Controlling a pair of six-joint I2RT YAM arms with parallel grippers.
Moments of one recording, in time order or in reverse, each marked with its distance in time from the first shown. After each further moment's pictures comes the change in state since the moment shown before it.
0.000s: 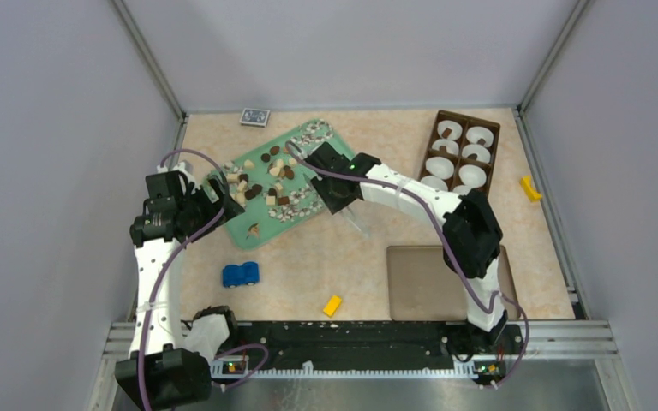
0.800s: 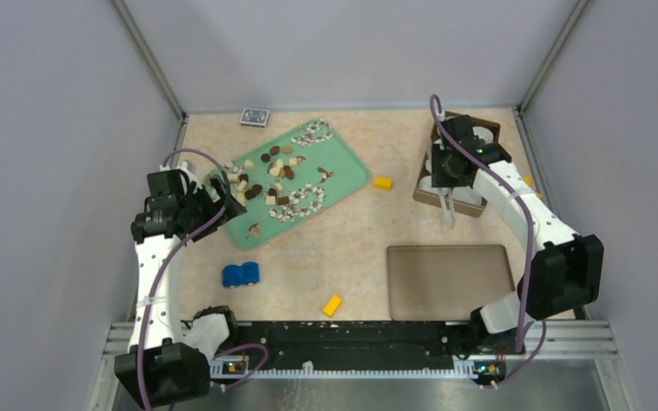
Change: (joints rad) left arm -0.001 0.025 0.000 0.001 0.023 0.000; right arm -0.590 -0.535 -0.449 0.015 -0.016 0.058
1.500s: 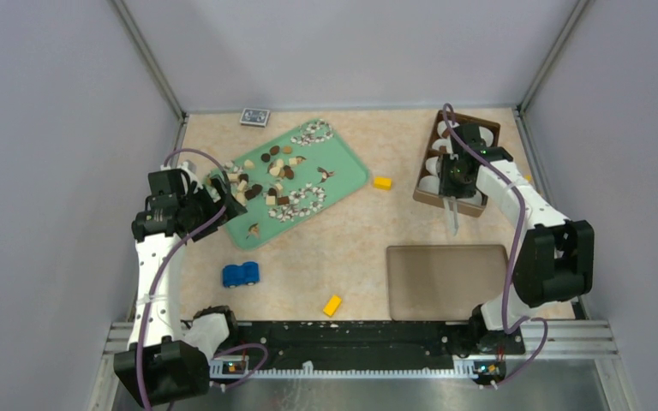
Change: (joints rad) left arm -0.005 0.010 0.000 0.000 -0.003 0.000; right arm -0.128 0.069 -0.087 0.033 -0.086 0.044
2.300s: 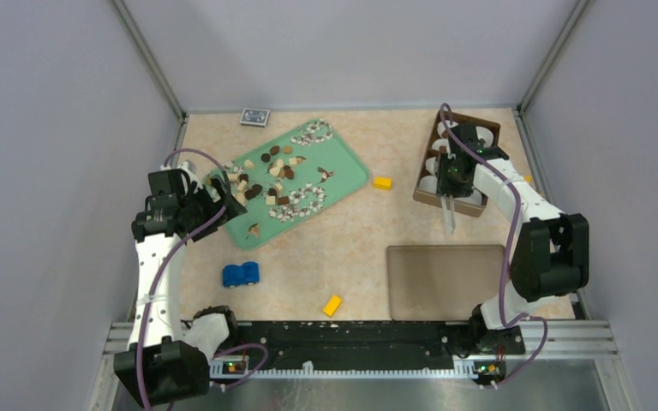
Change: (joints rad) left arm 0.000 -0.001 0.000 0.000 -0.002 0.000; right arm 0.000 0.041 0.000 0.043 -0.007 0.007
